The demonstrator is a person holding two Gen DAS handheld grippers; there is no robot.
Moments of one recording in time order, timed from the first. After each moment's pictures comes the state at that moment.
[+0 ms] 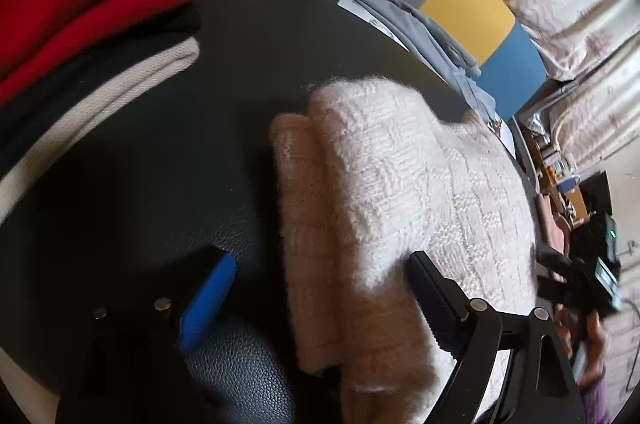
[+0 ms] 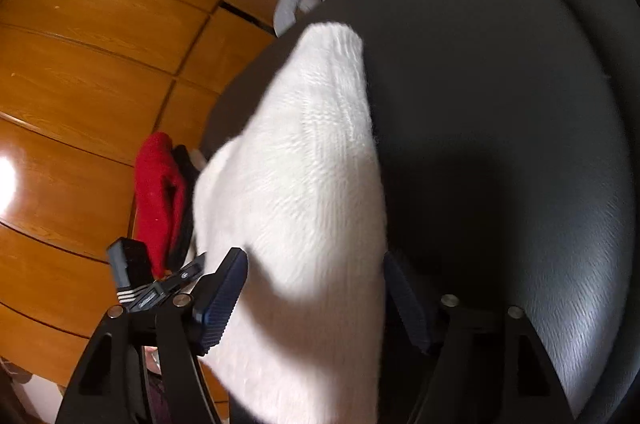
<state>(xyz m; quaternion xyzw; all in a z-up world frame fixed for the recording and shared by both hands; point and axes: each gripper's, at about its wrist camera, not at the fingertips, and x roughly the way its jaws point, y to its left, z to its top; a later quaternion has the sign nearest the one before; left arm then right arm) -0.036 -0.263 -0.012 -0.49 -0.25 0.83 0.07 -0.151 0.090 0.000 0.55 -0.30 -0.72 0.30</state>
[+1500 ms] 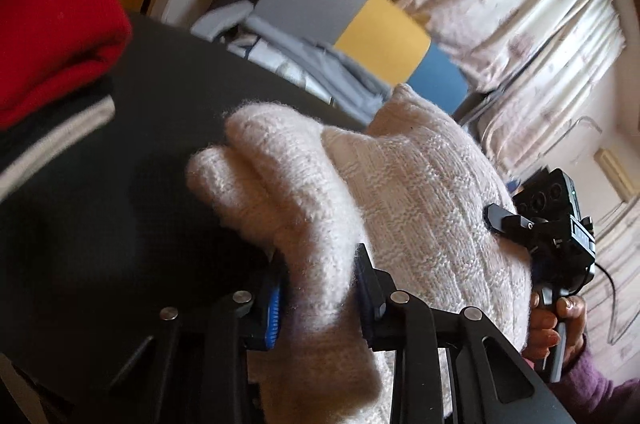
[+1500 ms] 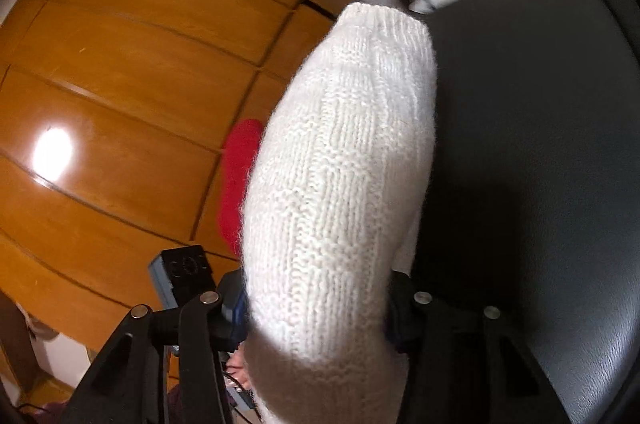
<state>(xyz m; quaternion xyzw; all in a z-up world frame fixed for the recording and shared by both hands) 0.008 -0.218 0.046 -0.36 -0.28 0.88 0.15 -0.108 0.008 0.097 0.47 -0.30 -0.71 0.42</state>
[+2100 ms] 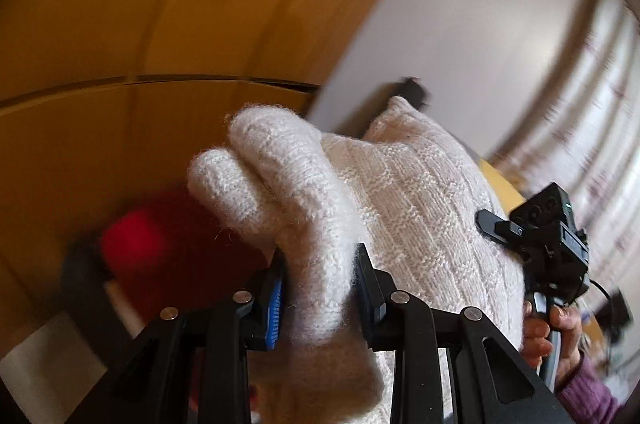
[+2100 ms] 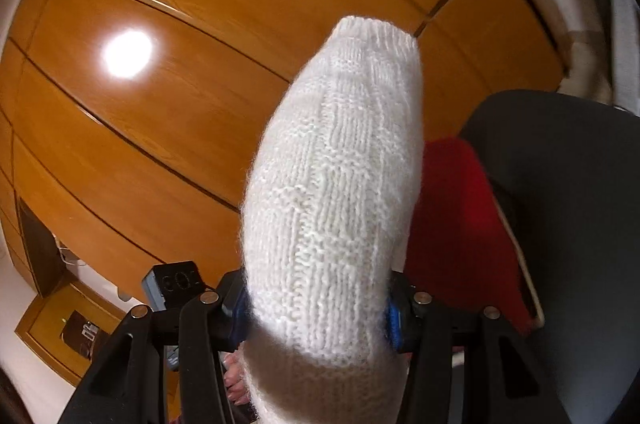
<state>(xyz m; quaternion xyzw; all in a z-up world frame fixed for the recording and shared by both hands) 0.008 -0.474 0.175 -0.22 -0.30 0.92 -0.11 -0.252 -0.361 0.195 0.47 -0.19 -0.61 0.61</state>
